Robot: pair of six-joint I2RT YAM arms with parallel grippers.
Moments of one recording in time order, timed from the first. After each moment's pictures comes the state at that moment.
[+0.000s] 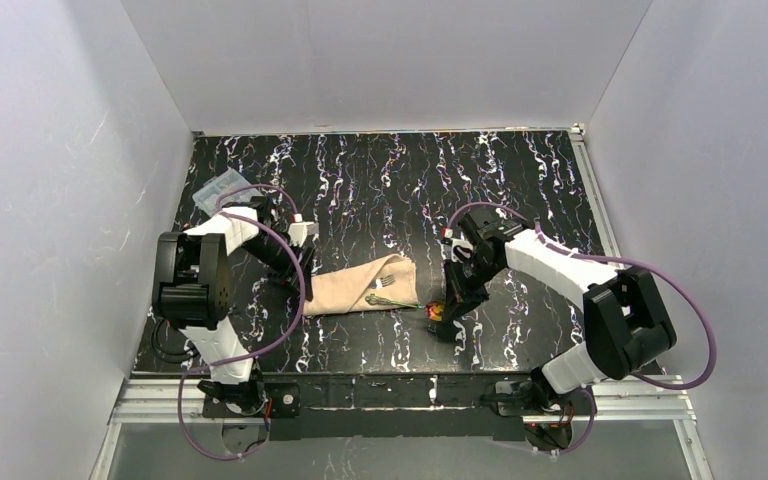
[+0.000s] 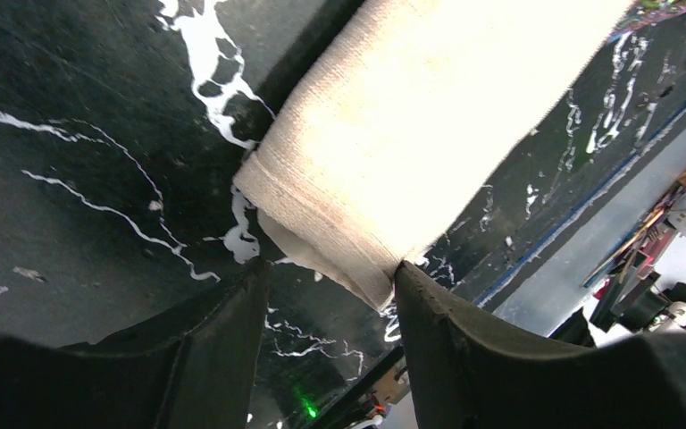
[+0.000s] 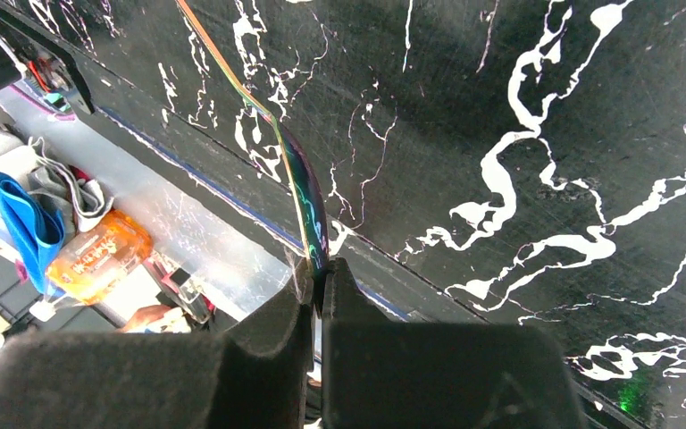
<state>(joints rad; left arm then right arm) -0.05 1.75 1.05 -0.99 0.59 0.42 0.54 1.47 0.93 -0.88 -0.57 0.34</state>
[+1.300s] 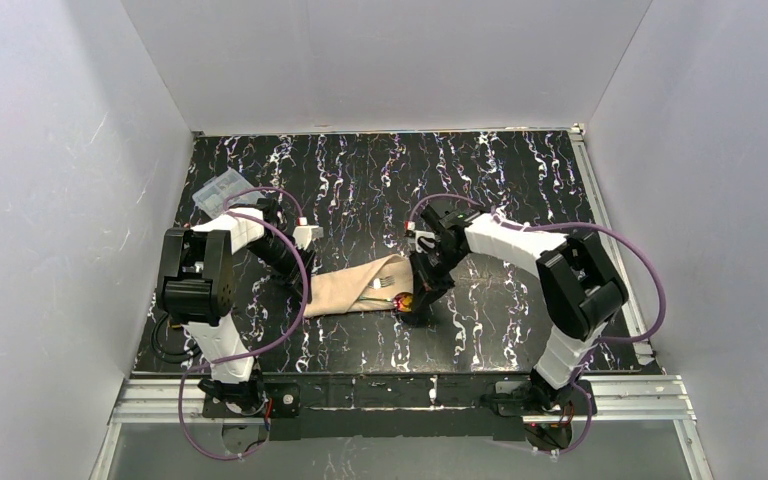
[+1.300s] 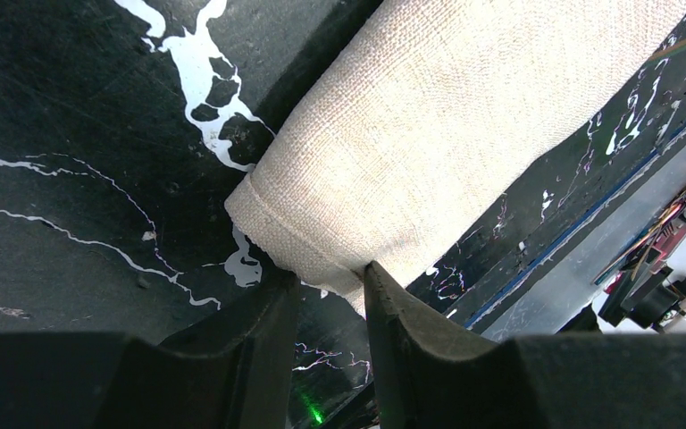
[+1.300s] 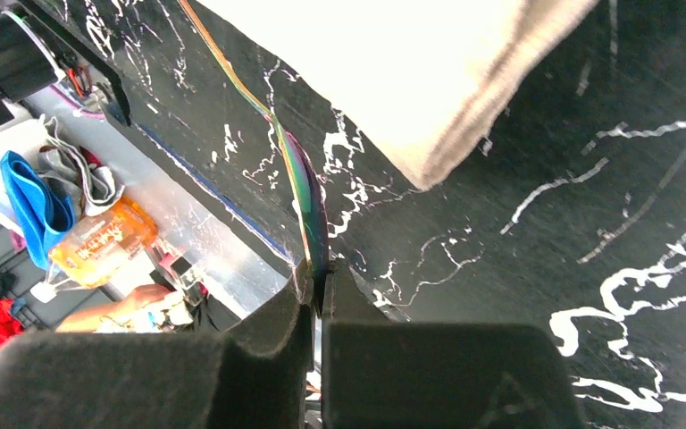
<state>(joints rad) -0.09 1.80 1.04 -0.95 0.56 0.41 0.65 1.74 1.13 -0.79 -0.64 0.34</state>
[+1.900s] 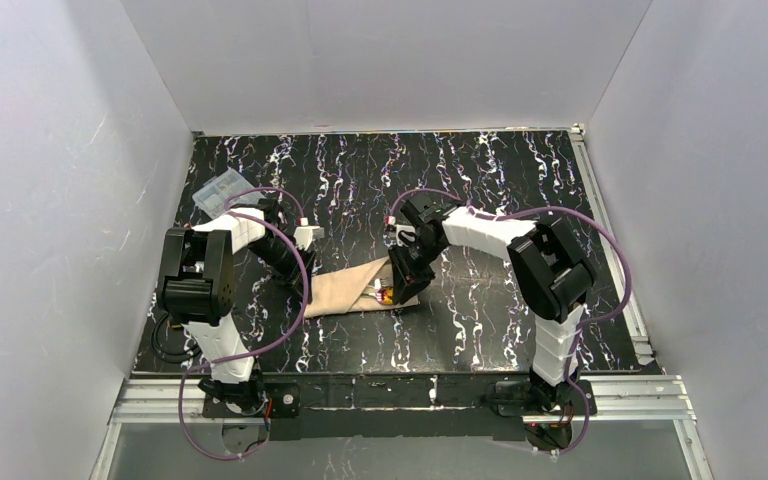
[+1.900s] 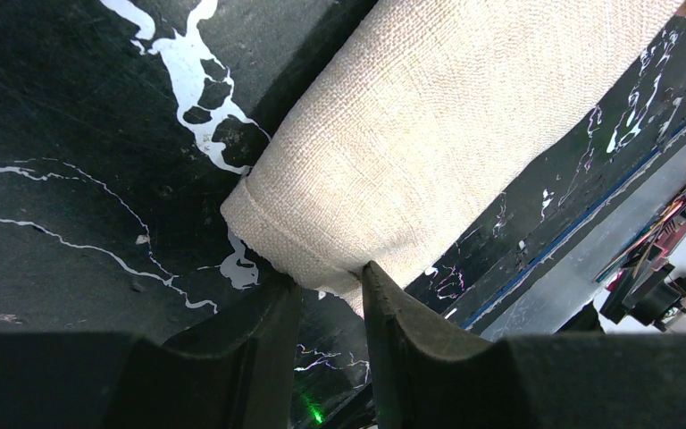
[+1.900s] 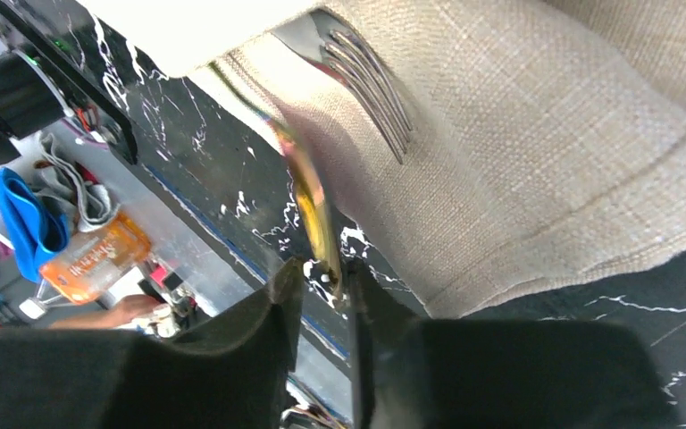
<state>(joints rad) -0.10 1.80 1.04 -0.95 0.56 0.41 0.70 1.92 1.29 -0.74 -0.65 0.34</state>
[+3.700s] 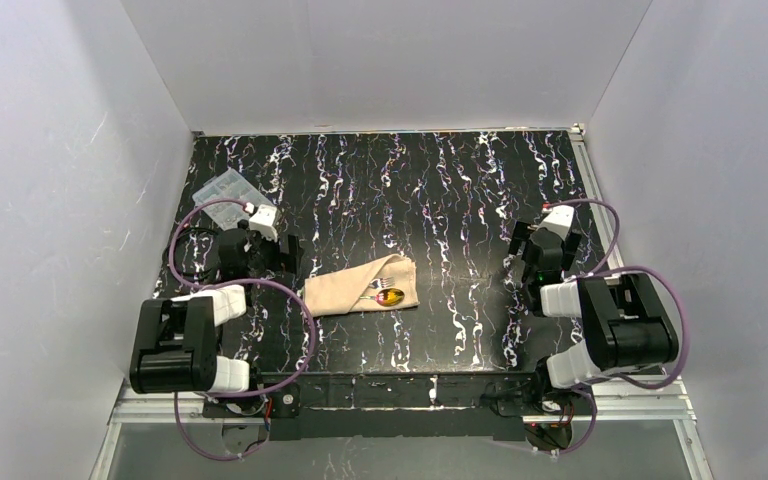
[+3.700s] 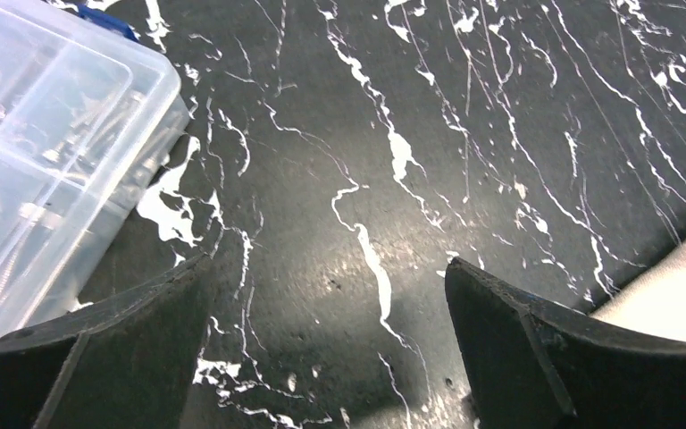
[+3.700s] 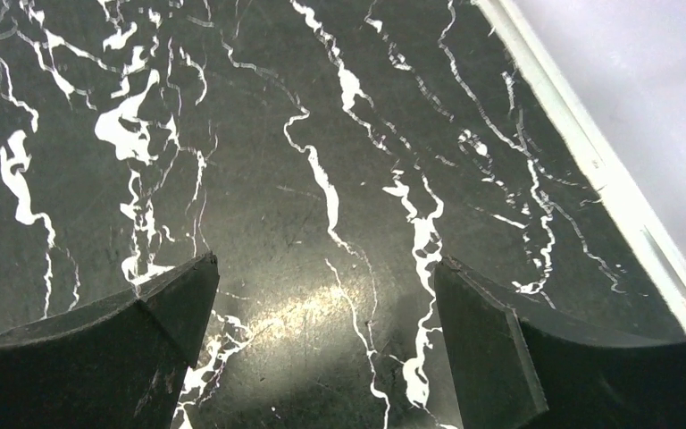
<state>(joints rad) 0.03 1.37 0.38 0.50 0.38 0.13 0.13 1.45 0.32 0.79 0.47 0.08</state>
